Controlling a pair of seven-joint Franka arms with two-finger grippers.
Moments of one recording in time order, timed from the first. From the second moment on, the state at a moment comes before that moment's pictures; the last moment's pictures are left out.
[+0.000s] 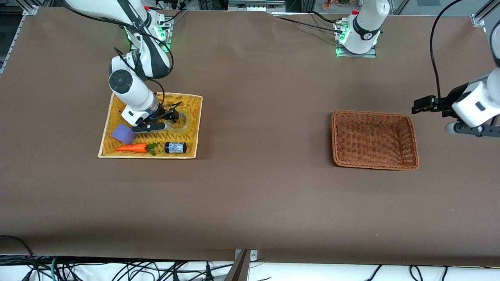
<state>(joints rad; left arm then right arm) 0.04 0.19 0.00 -1.58 -0.04 1.53 0.10 0.22 0.26 0.11 -2.38 0.02 2.62 0.19</state>
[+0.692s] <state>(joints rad) 0.02 0.35 0.00 -1.58 -0.04 1.73 0.10 0.22 0.21 0.14 -2.18 0.02 2.33 0.20</state>
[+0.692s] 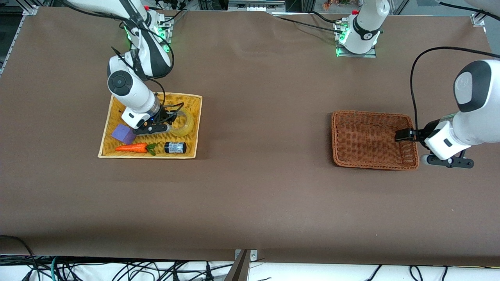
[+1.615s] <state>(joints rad) 0.01 0.42 -0.14 -1.65 -0.04 1.89 -0.02 0.68 0.59 0.19 -1.61 -0.05 2.20 0.97</state>
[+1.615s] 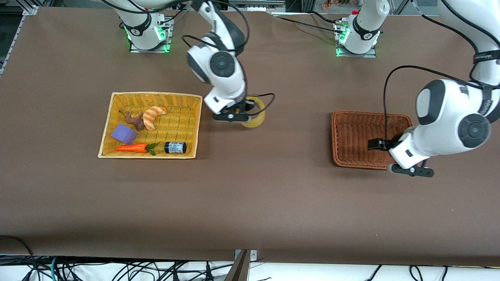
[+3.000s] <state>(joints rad) 0.05 0.41 -0.48 -2.01 0.08 2.31 -0.47 0.59 0.60 0.17 -1.47 -0.12 2.12 0.87</state>
